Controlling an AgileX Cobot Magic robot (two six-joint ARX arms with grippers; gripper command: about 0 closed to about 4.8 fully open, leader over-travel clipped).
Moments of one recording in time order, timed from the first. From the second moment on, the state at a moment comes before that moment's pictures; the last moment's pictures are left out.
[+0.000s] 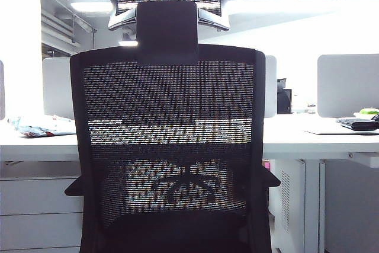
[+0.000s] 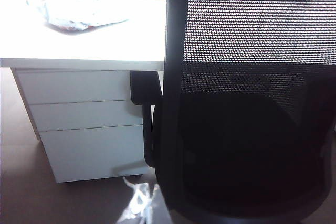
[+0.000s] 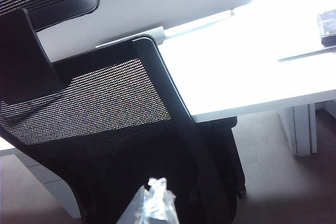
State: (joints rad) left arm -0.01 0.00 0.02 -0.11 0.03 -0.03; right arm 0.24 0.41 0.39 -0.02 0.05 0.34
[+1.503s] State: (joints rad) left arm -0.01 0.00 0.01 -0.02 -0.02 -0.04; right arm 0.24 0.41 0.39 -0.02 0.05 0.34
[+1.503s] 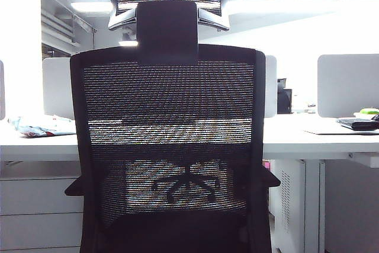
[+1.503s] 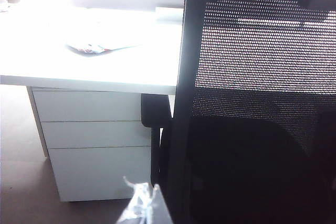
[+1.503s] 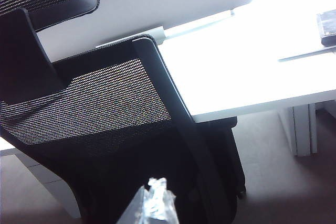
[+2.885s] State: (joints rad) left arm -0.01 0.00 0.01 -0.02 -0.02 -0.04; right arm 0.07 0.00 0.16 -0.16 0.08 0.06
